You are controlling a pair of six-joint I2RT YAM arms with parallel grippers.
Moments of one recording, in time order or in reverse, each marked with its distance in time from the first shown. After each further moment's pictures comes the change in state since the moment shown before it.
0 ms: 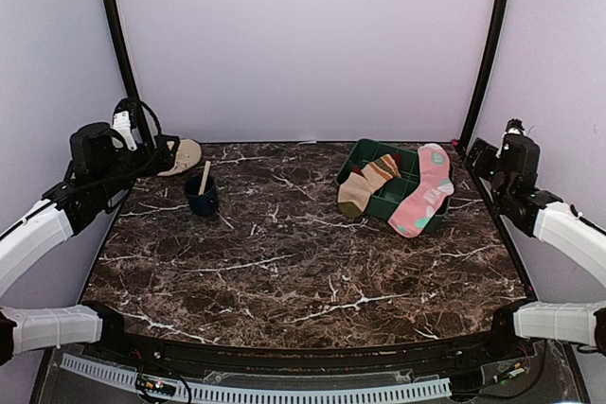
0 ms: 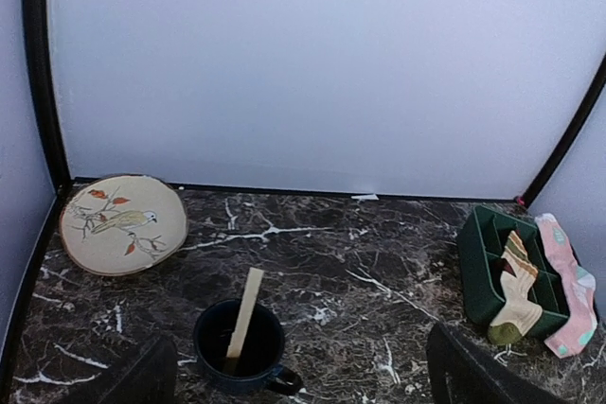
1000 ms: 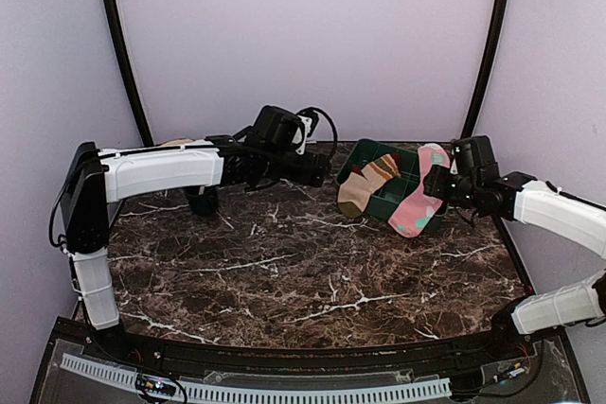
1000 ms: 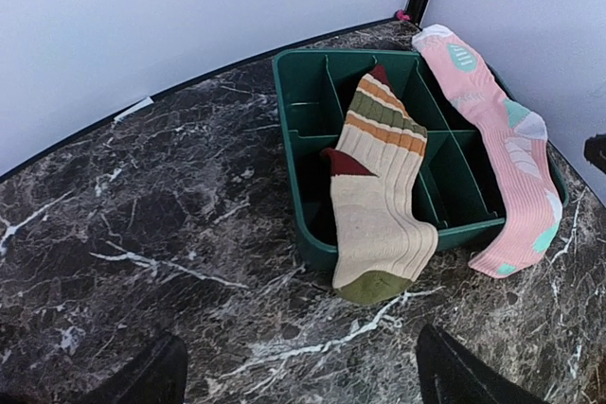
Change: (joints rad) left arm -0.591 0.941 0.771 -0.172 -0.137 0.053; right arm 0.233 0.181 0.154 -0.373 -0.197 0.208
